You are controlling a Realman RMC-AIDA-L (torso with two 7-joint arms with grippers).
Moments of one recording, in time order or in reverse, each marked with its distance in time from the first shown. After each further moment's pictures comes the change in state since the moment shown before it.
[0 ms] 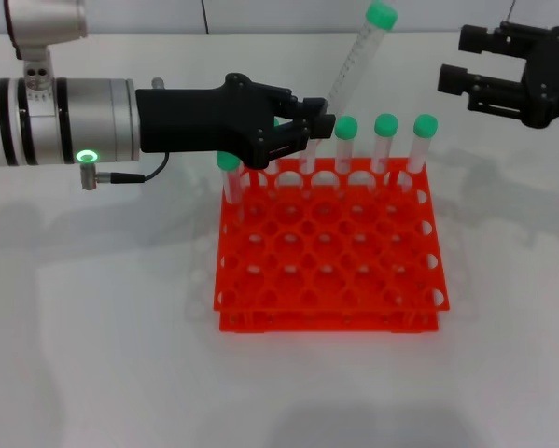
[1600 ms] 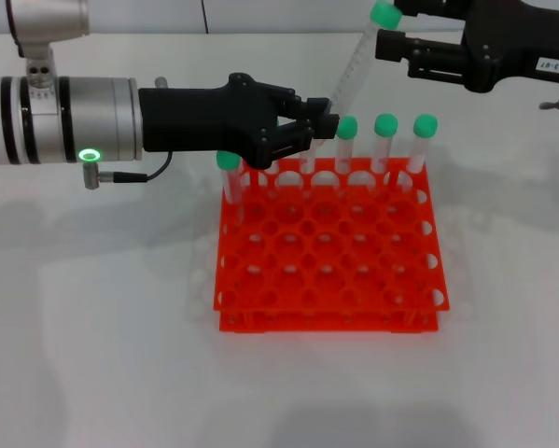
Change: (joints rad) left arm -0.005 -0.002 0.000 0.000 0.000 0.006 -0.008; right arm 0.123 0.004 -0.055 0.053 0.053 0.000 0.002
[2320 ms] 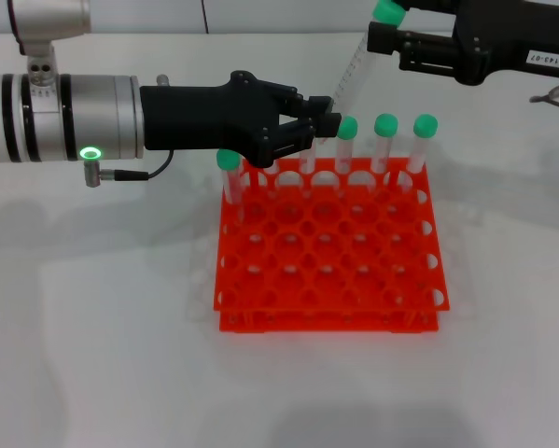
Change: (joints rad) left arm -0.003 -0.001 0.000 0.005 0.001 0.002 0.002; right arm 0.025 0.000 0.001 0.029 0.002 0.016 -0.002
